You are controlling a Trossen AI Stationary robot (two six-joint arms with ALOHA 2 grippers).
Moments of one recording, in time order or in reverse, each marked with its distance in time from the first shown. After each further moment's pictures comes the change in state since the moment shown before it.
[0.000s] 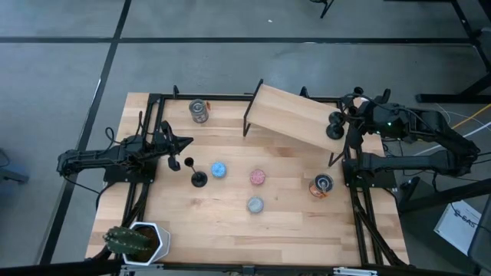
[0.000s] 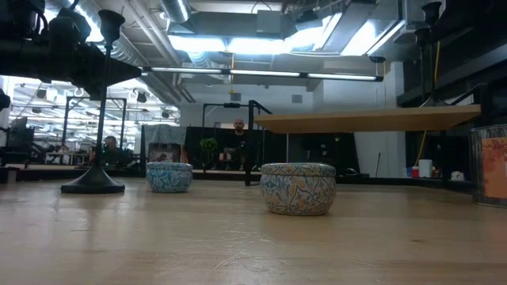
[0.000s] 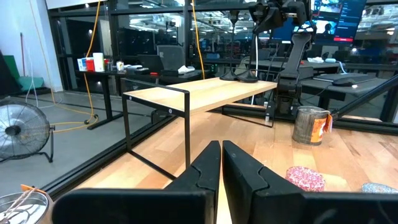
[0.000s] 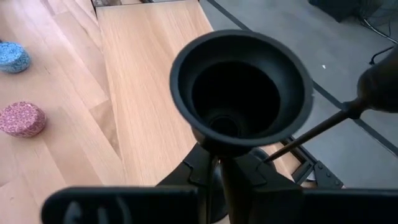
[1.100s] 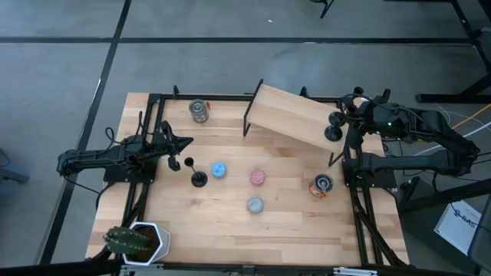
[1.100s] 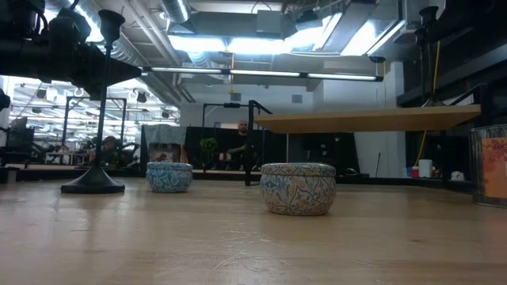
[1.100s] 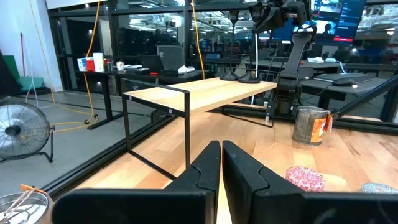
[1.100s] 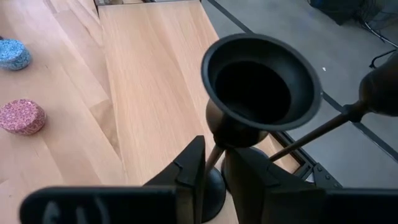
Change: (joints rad) left arm 0.000 0.000 0.000 0.000 0.000 0.000; right arm 0.000 0.000 0.000 0.002 0.000 -0.015
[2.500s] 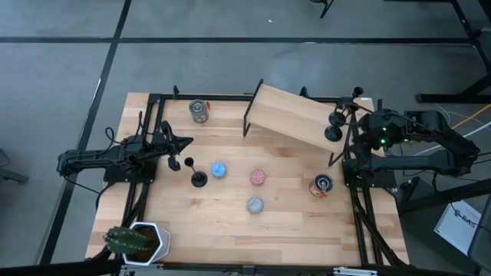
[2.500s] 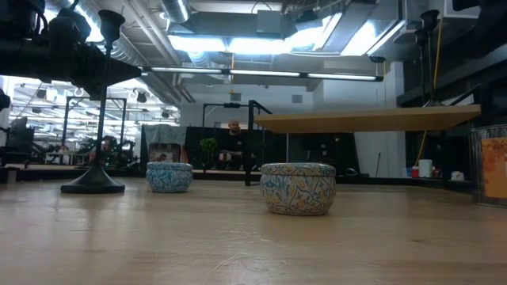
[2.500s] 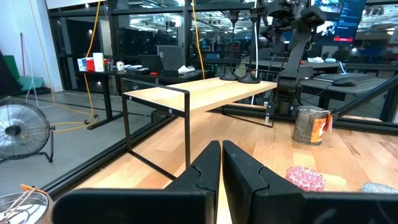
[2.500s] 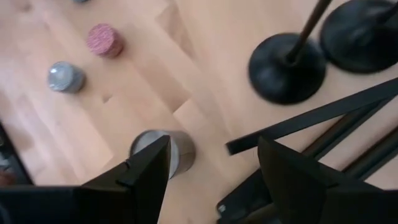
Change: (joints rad) left arm 0.000 0.000 0.000 0.000 0.000 0.000; right arm 0.000 0.000 0.000 -0.265 -0.428 0.350
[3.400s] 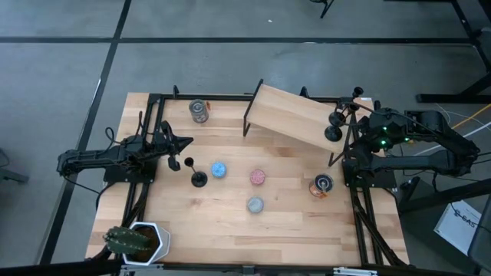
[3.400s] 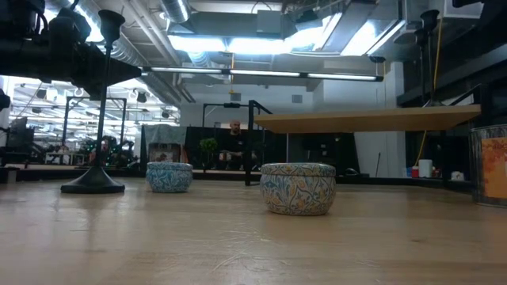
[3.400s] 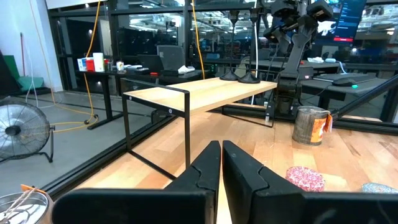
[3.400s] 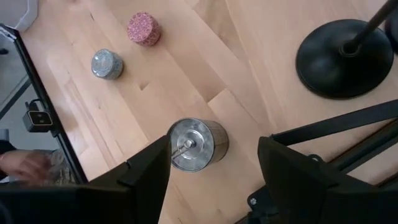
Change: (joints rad) left arm 0.000 0.000 0.000 0.000 0.000 0.000; right arm 0.000 0.000 0.000 0.037 -0.126 -0.004
